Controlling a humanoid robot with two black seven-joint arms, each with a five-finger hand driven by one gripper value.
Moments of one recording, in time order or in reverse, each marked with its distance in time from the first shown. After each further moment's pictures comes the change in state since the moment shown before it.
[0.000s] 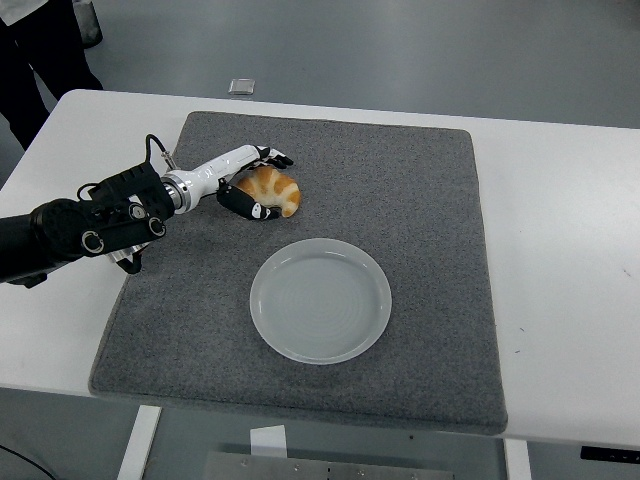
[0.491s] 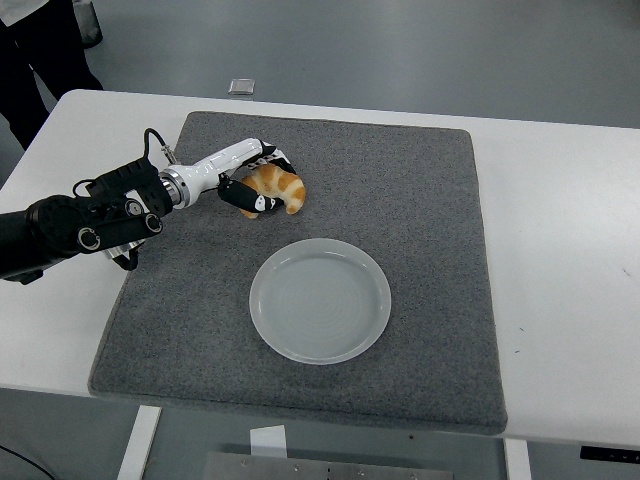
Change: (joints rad) left arm -0.011 0.014 0.002 -0.002 0.002 -0.002 -0.078; right arm 0.000 0.000 0.000 0.000 0.001 0.000 -0.001
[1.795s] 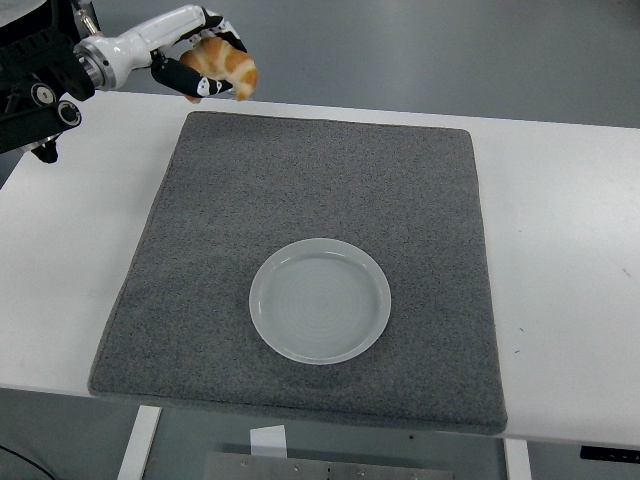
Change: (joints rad) left arm -0.327 0.244 0.009 -0.112 0.098 -0.038 0.010; right arm 0.002 0.000 0.000 0.000 0.000 0.002 0.000
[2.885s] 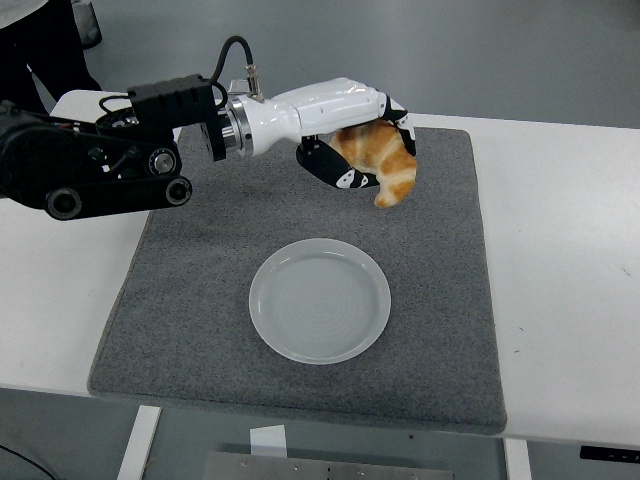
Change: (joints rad) left arm -0.018 -0.143 0.034 -0.412 0.304 0.166 0.036; right arm 0.000 0.000 -0.002 0.000 0.000 0.000 0.000
